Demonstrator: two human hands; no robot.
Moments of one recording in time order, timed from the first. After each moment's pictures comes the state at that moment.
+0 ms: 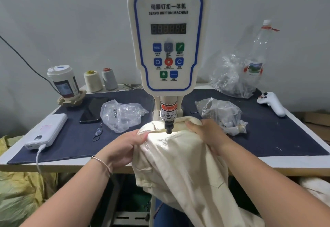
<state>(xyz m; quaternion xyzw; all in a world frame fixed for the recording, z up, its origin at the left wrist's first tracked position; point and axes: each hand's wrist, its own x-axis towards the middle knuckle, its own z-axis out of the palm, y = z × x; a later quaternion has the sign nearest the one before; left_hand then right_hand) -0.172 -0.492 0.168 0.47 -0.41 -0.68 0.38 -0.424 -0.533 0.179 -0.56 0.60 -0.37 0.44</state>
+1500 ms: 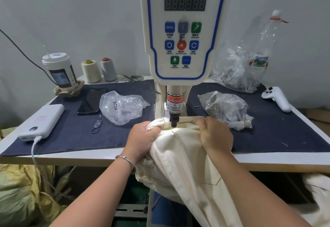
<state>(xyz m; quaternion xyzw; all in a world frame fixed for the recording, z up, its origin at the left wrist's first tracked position) -0.202 -0.514 0.123 0.58 -0.55 -0.36 0.48 -0.414 -0.533 0.133 -0.60 0.74 -0.32 0.04</state>
